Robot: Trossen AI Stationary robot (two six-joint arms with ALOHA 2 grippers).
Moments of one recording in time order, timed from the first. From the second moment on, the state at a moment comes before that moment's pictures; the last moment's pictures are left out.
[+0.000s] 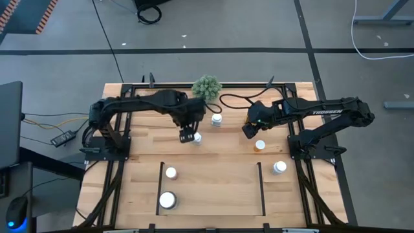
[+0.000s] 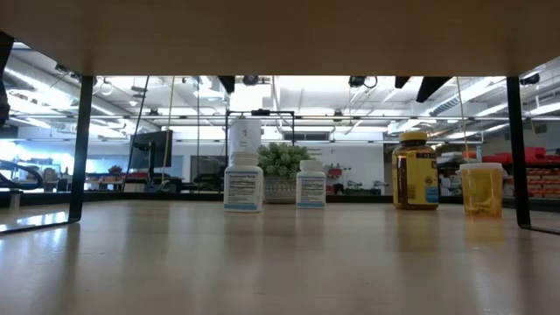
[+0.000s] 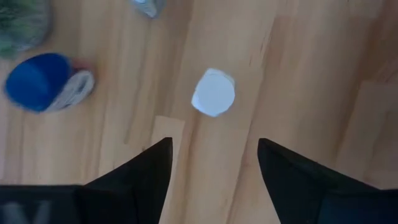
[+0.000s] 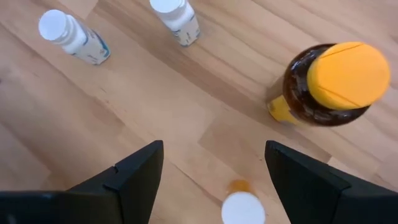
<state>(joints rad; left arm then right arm) 0.13 1.76 1.69 -1.25 -0.02 -0.05 -0.02 1.23 1.12 -1.04 0.21 0.93</state>
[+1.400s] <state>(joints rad) 0.18 1.77 1.35 -0.77 0.14 0.31 -0.08 1.35 1.12 -0.83 0.21 0.82</state>
